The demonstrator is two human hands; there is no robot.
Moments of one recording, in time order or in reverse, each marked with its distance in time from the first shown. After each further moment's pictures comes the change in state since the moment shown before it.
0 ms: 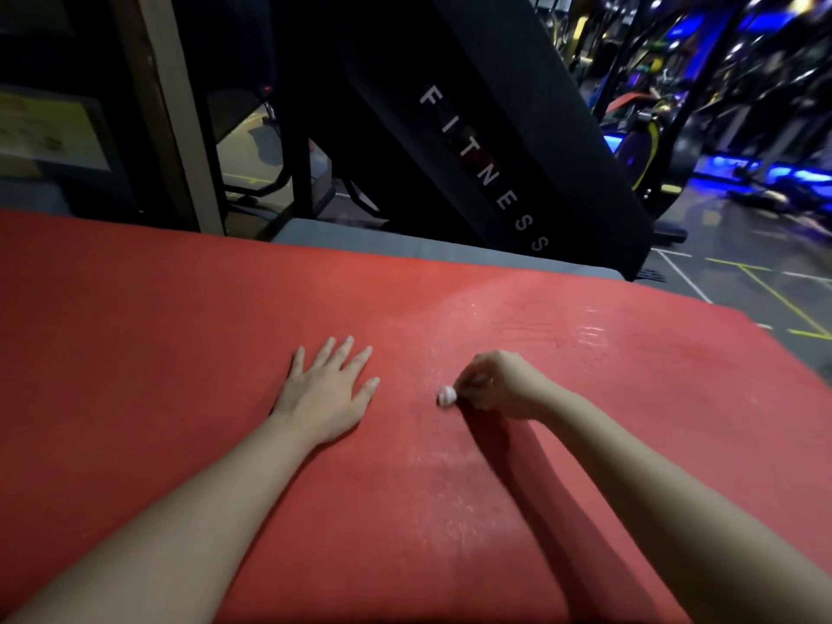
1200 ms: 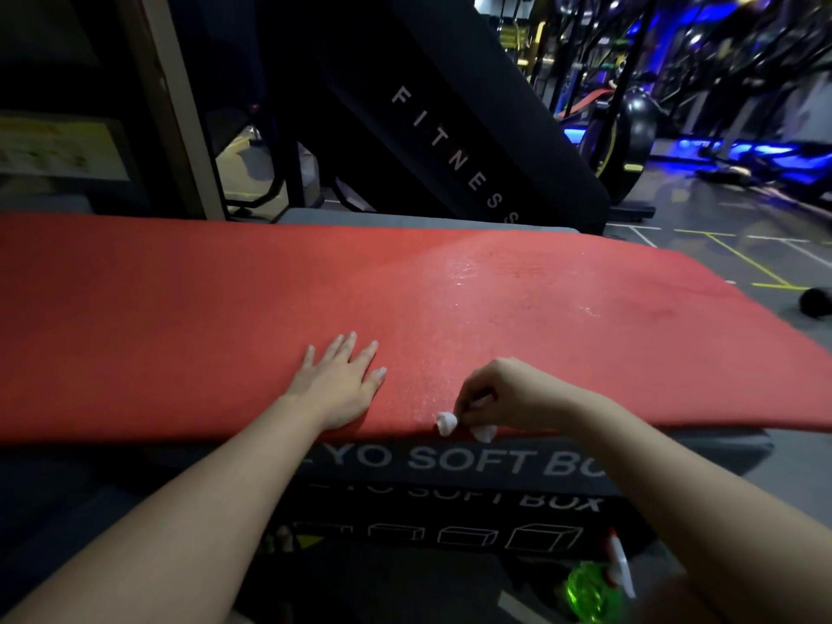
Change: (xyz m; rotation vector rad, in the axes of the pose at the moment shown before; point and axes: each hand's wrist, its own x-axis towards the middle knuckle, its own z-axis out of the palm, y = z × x) left_hand -0.149 0.042 -0.014 0.013 -0.169 0.064; right_hand -0.198 -0.046 0.043 -0.031 -0.131 -0.104
